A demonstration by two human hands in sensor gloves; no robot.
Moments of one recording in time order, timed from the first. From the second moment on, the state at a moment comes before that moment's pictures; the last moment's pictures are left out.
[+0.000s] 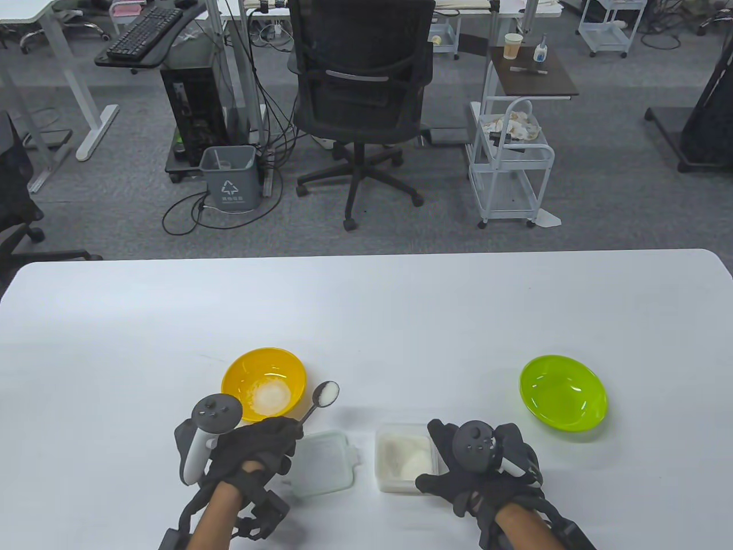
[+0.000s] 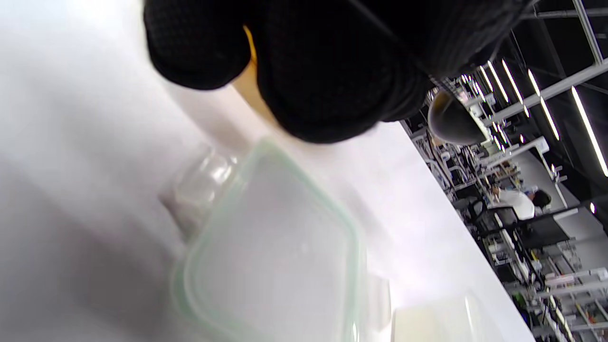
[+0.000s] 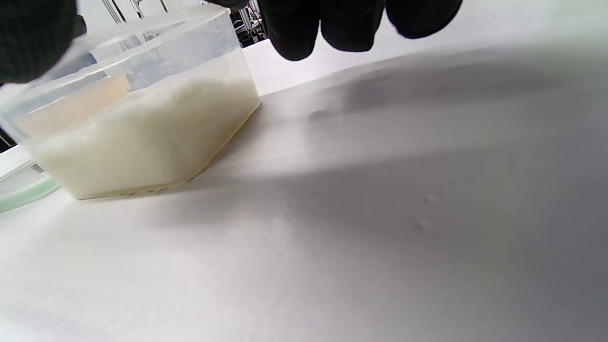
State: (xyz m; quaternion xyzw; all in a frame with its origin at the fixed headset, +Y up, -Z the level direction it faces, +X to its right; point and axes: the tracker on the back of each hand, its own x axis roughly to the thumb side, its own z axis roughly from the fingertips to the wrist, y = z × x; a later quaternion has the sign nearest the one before) left_hand -0.253 -0.752 -0.348 -0.19 0.10 0.46 0.86; right_hand 0.152 -0.768 -0.334 0.14 0.16 0.96 0.17
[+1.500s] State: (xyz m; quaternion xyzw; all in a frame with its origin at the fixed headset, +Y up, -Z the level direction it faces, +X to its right) left_hand -0.245 -0.727 -0.339 0.09 0.18 -0.11 0.97; right_hand 0.151 -0.769 -0.334 0.14 0.16 0.96 0.16
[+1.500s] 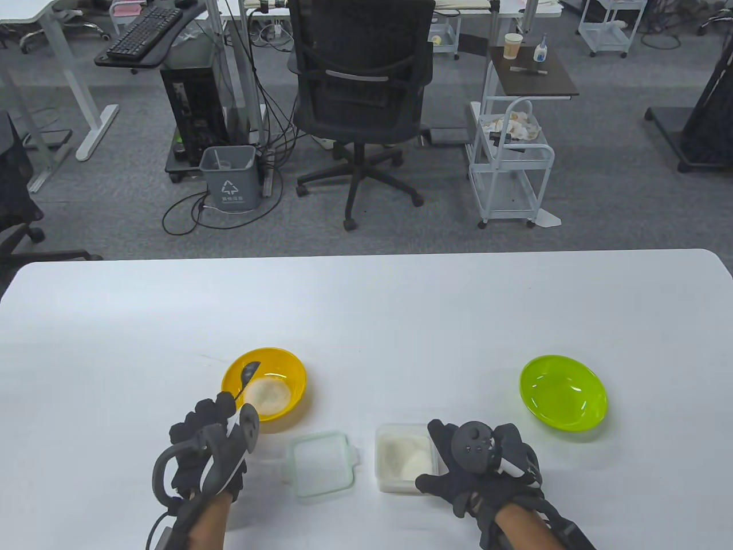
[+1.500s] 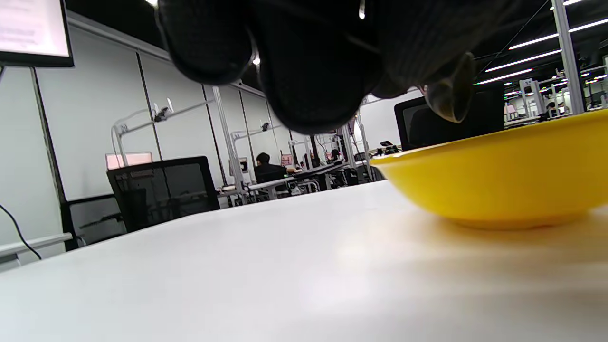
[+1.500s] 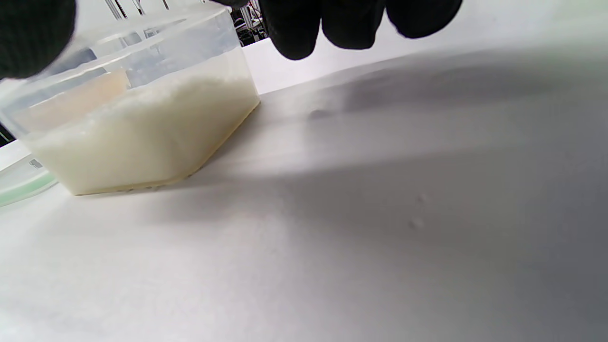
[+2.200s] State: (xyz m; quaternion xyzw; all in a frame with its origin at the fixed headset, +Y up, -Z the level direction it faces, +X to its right) left_hand -0.117 -0.700 -0.326 -0.07 -0.05 0.25 0.96; right_hand 0.133 -0.718 -0.302 0.15 -0.08 0.97 0.16
